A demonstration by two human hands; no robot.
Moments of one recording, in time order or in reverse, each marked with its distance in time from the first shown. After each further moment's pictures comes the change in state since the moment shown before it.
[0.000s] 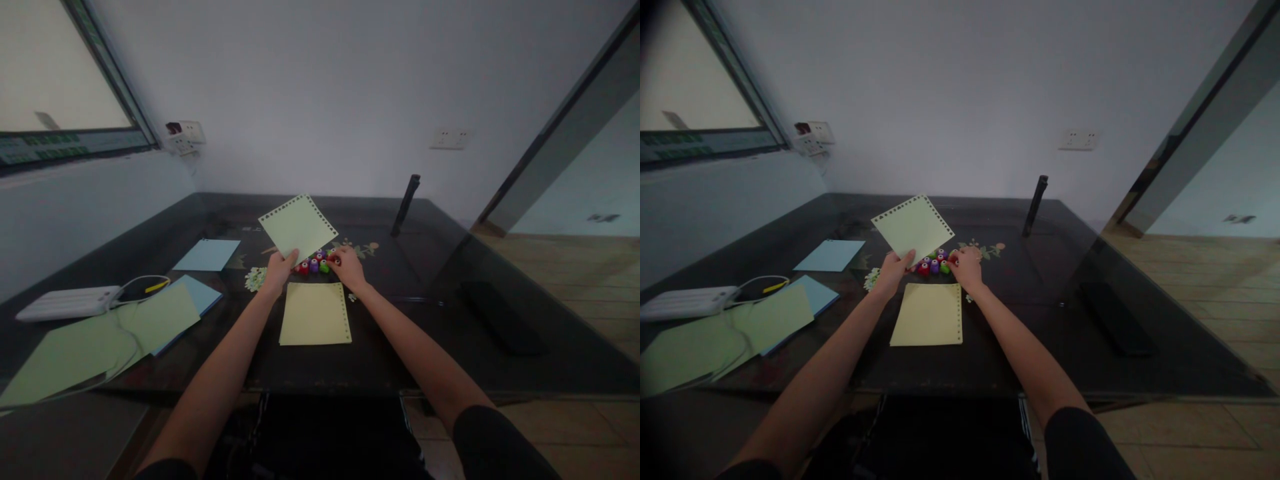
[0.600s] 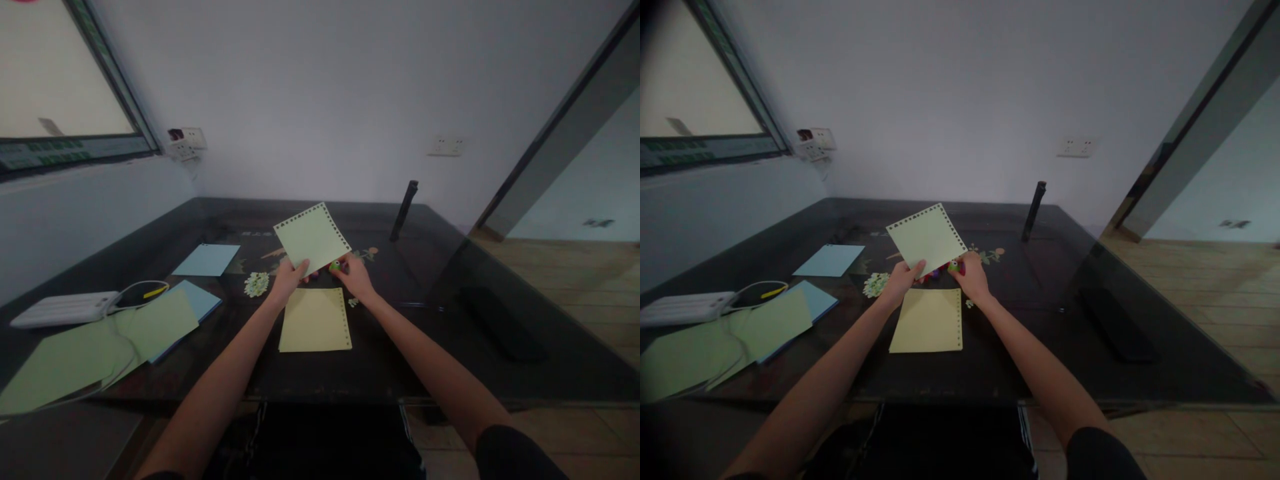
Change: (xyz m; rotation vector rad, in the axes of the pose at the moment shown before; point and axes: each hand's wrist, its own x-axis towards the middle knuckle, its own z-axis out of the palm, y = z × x) left_hand -0.005 -0.012 0.010 0.124 -0.161 0.093; right_hand -0.019 -0.004 -0.022 0.285 0.070 0.022
